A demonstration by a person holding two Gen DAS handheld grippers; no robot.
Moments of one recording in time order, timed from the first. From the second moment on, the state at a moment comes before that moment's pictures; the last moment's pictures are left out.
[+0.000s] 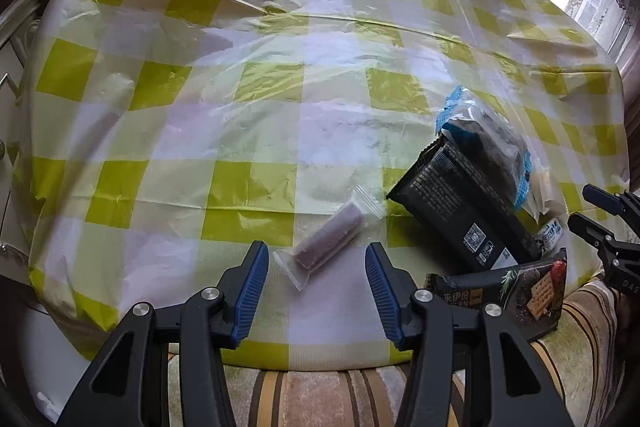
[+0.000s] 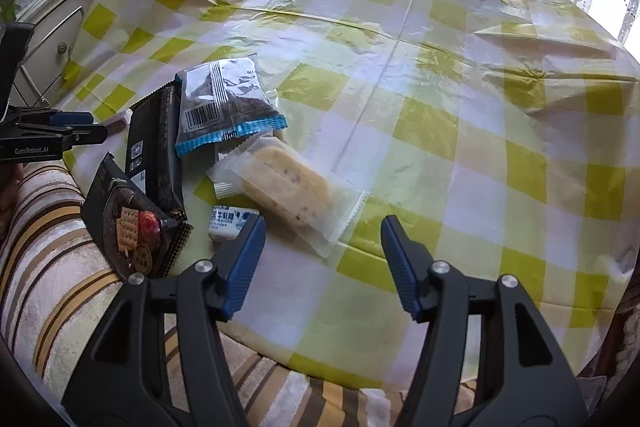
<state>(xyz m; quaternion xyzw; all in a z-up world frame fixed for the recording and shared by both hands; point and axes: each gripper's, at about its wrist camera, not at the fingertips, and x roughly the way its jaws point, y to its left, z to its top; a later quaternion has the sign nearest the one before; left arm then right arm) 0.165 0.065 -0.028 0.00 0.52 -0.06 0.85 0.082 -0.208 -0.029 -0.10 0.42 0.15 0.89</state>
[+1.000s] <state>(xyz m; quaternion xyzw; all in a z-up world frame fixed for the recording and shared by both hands) 0.181 0.049 -0.038 0.03 0.51 -0.11 0.85 0.129 -0.211 -0.047 -0.06 0.43 0.11 0.89</state>
